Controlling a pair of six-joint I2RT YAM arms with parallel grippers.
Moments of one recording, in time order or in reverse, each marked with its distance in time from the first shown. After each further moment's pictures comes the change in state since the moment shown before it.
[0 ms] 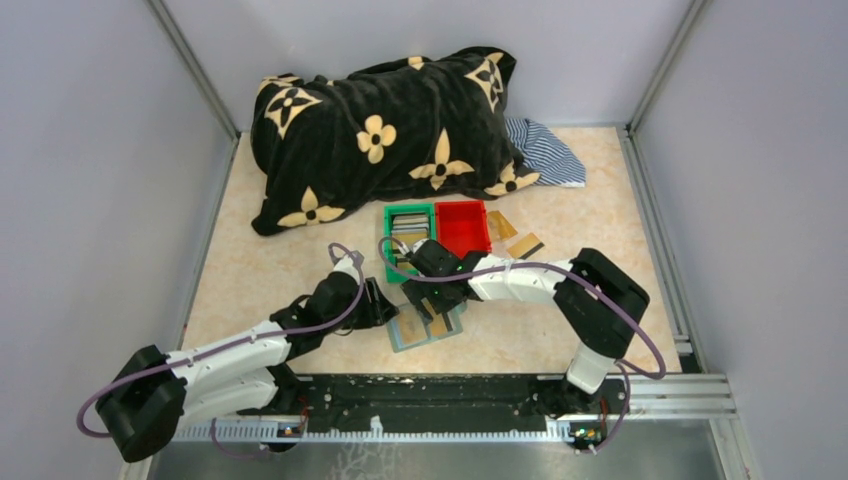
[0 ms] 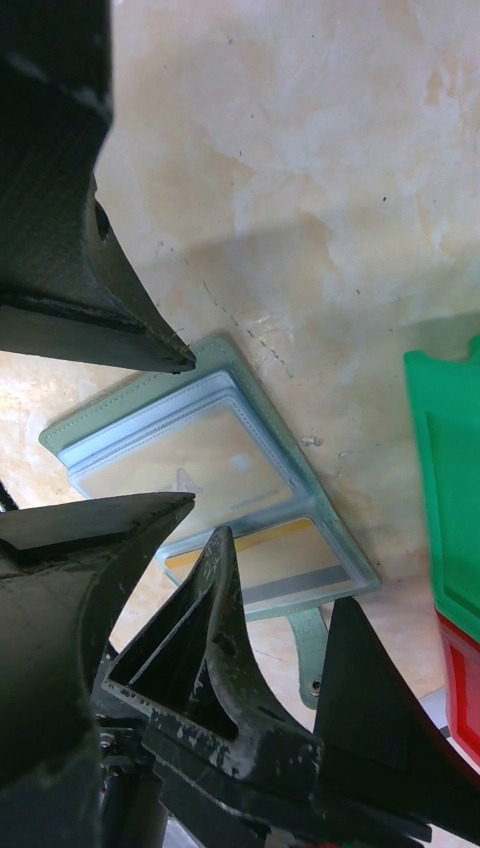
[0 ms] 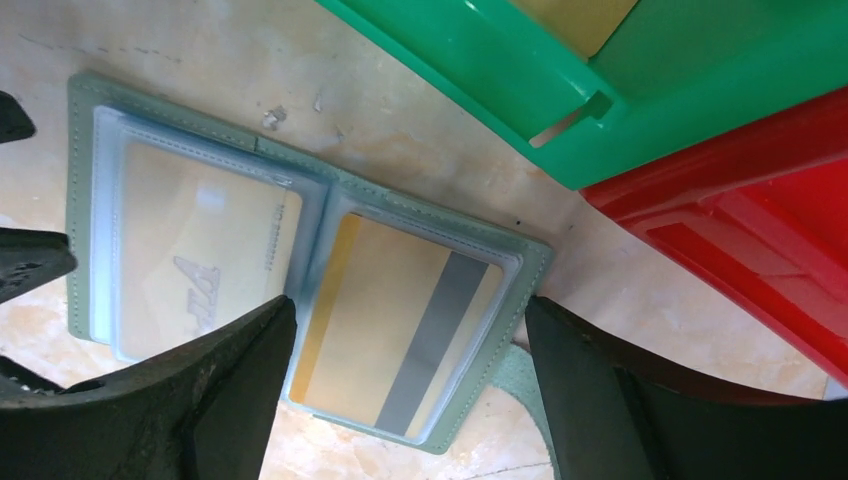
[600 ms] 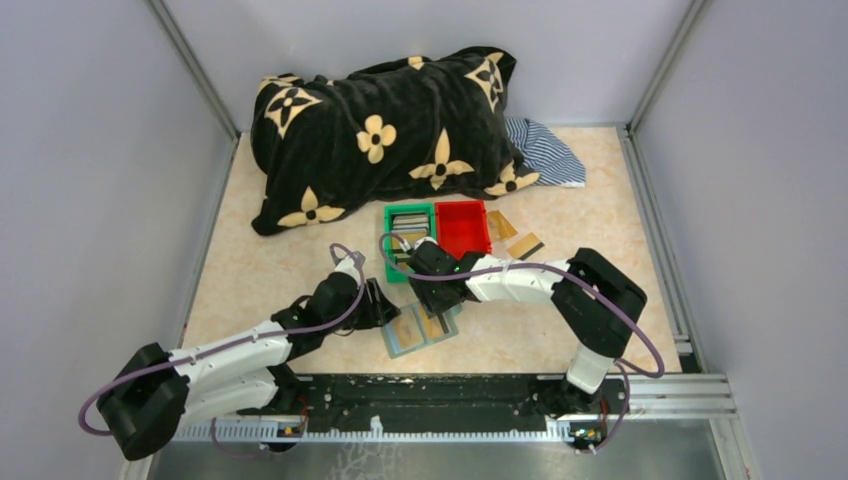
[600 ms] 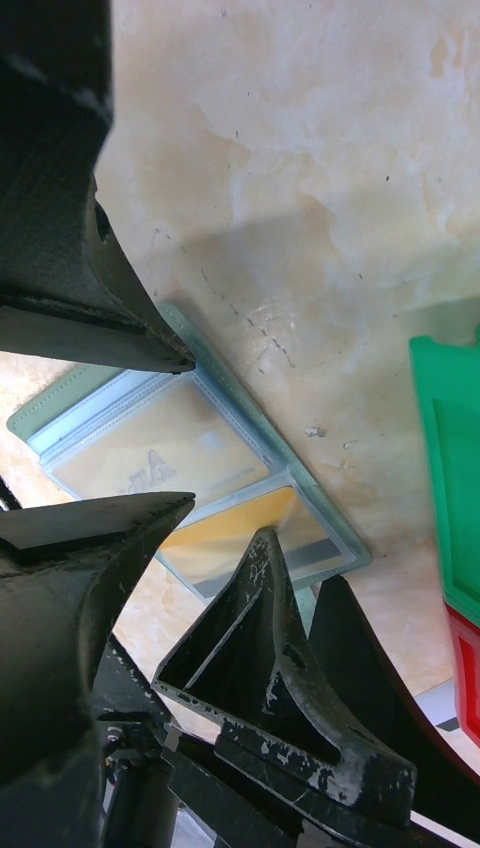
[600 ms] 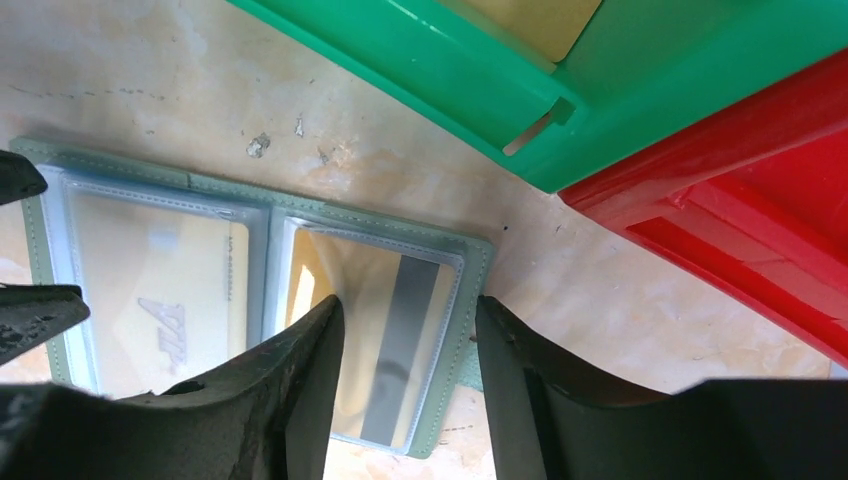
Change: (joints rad) left arm 0.000 0.003 -0.013 0.026 0.013 0.001; right arm 0.015 0.023 0.012 -0.001 0.071 0.071
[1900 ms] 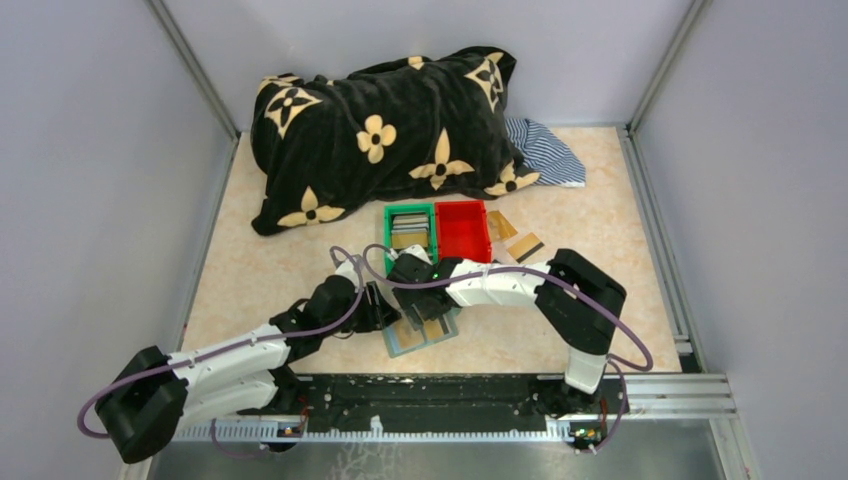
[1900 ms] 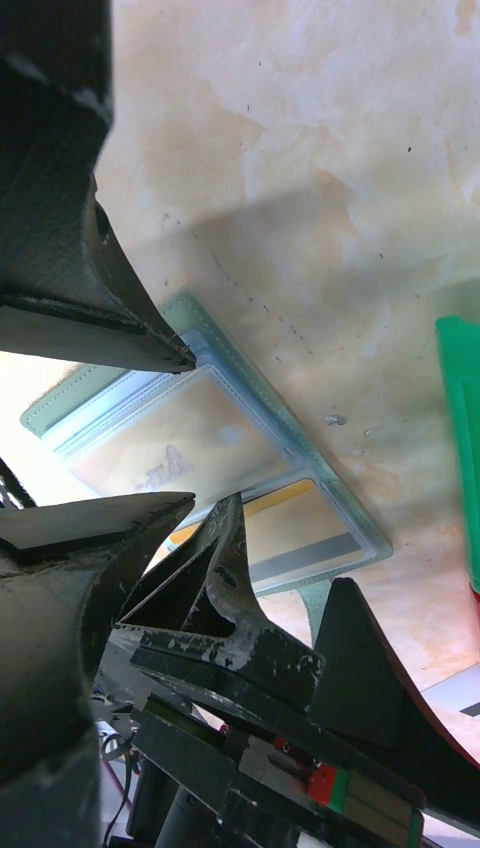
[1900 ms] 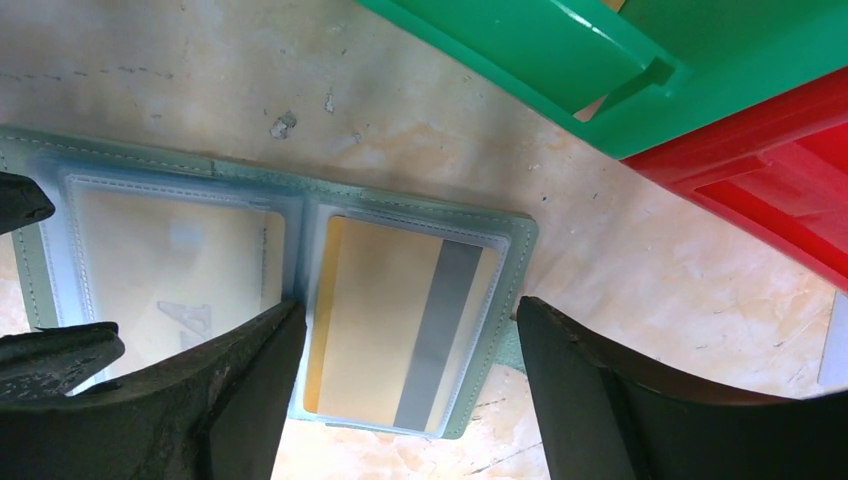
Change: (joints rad) left arm 0.000 -0.013 -0.034 0.041 0.049 0.012; right arm 0.099 0.074 0.105 -0.137 0.125 0.080
